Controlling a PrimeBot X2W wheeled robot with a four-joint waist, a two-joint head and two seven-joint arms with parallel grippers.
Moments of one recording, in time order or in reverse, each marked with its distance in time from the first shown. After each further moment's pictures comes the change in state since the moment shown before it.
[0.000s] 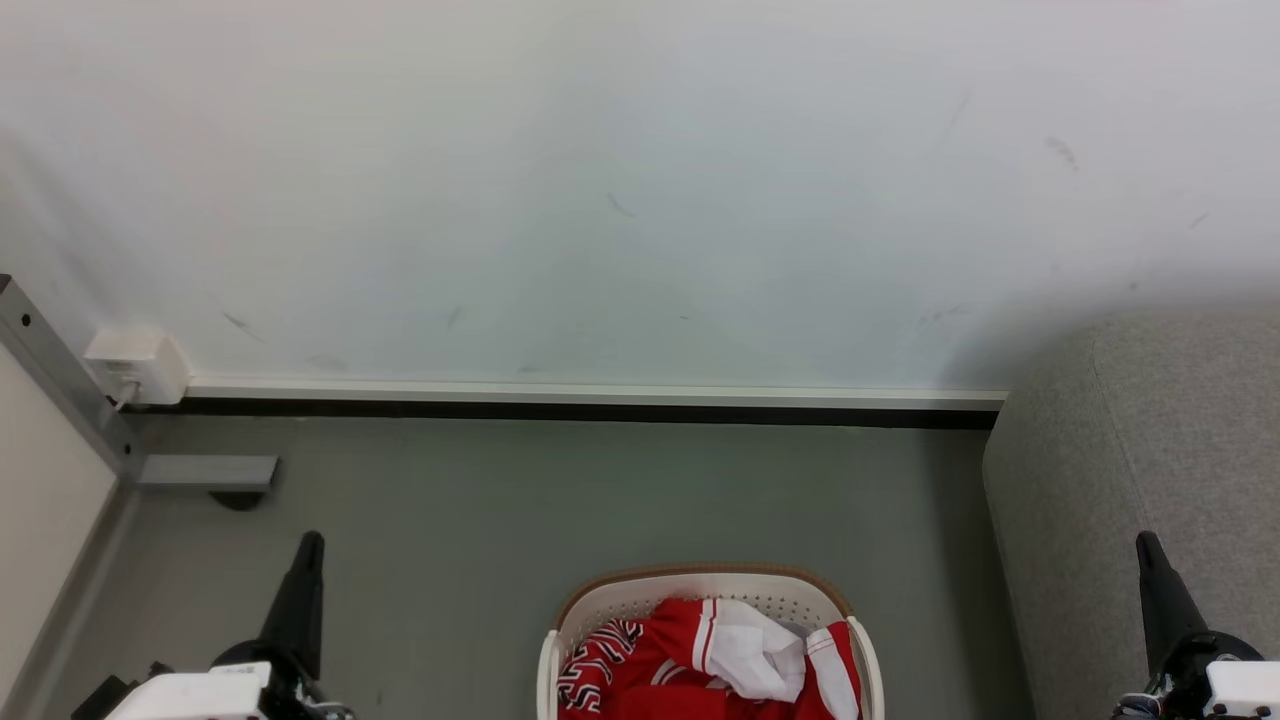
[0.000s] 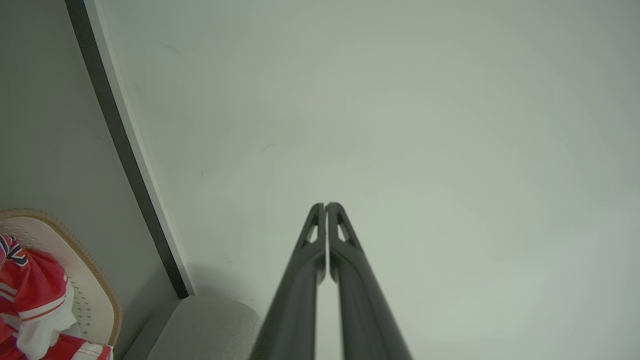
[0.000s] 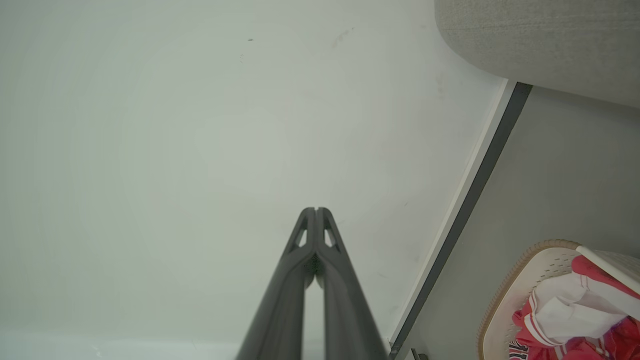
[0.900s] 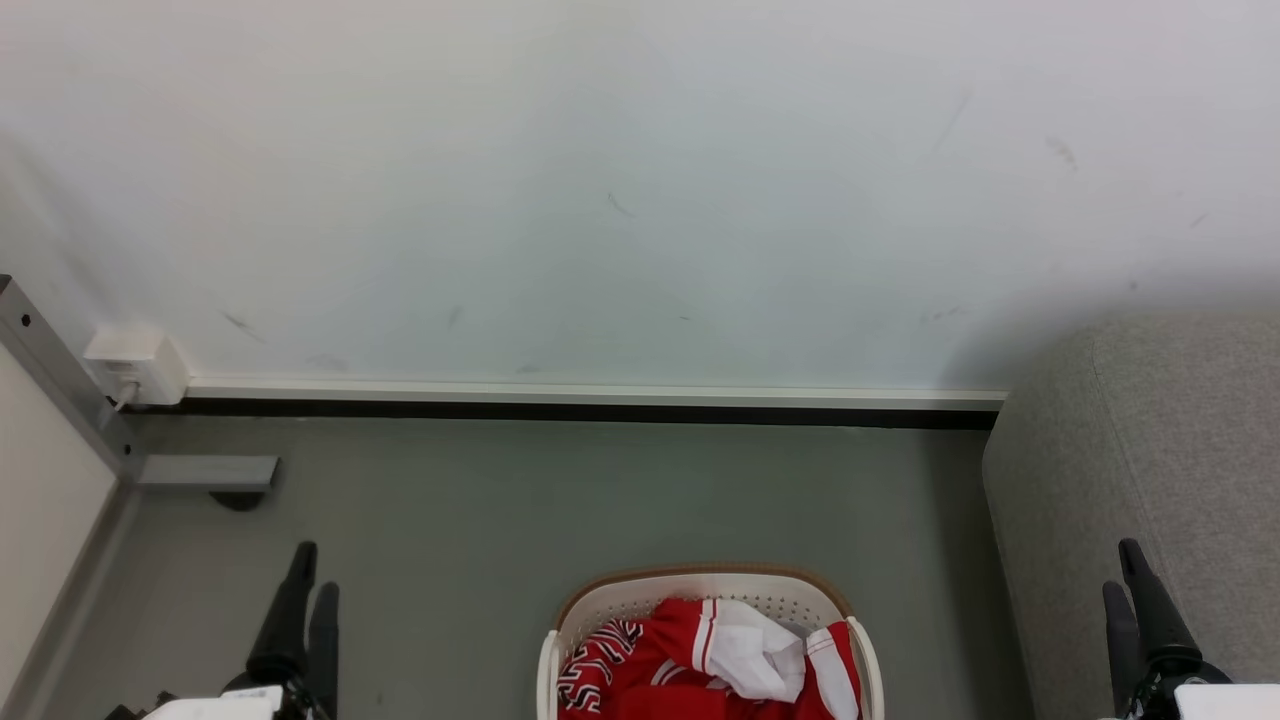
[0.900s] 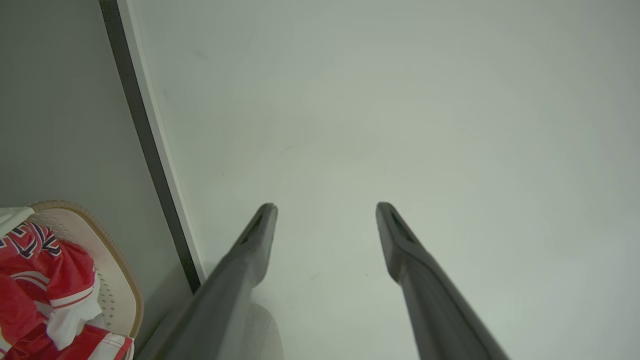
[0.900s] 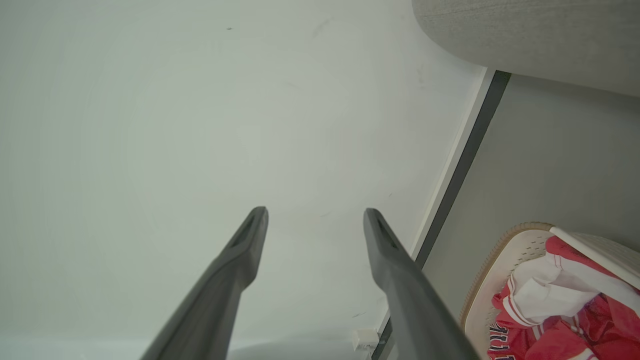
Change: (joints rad) left arm 0.033 -0.010 -0.009 0.018 0.009 0.000 -0.029; right arm 0.033 0.012 0.034 0.015 -0.009 0.000 -0.028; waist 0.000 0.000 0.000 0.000
